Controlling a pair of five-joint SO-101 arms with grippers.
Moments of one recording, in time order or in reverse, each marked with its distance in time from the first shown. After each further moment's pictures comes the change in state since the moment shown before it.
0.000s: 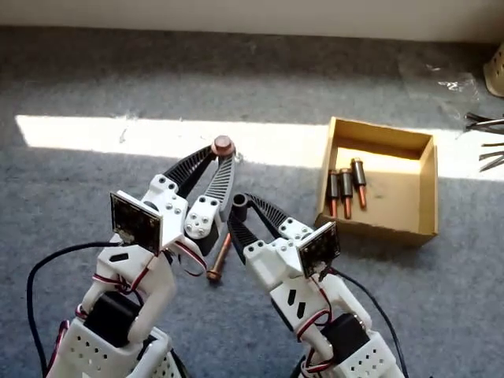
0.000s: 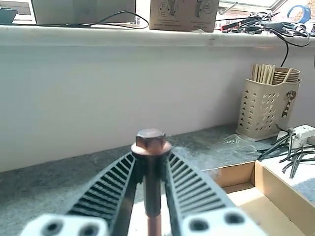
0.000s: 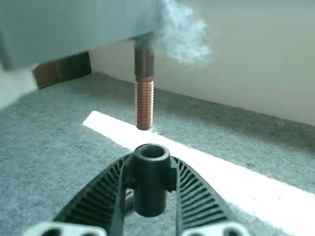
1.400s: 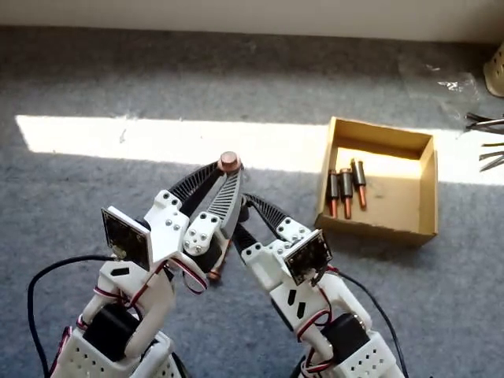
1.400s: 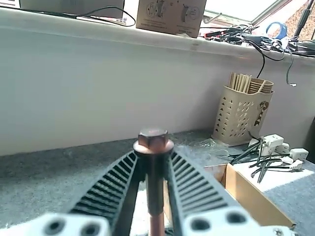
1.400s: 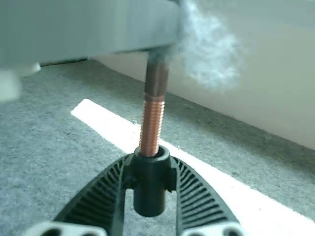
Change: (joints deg) left arm 3.9 -9.2 5.3 1.5 6.4; right arm 0.0 0.0 0.0 0.0 8.7
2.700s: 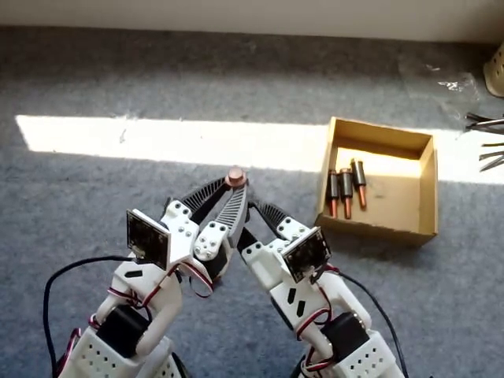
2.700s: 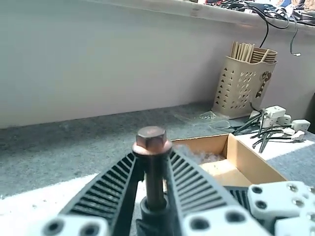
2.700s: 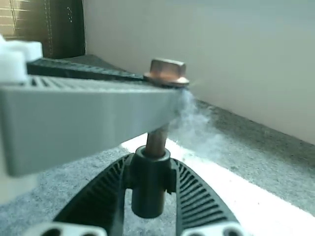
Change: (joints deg) left arm -1.7 -1.0 10.5 -0.4 0.1; right arm 0.4 0.2 0.0 0.1 0.0
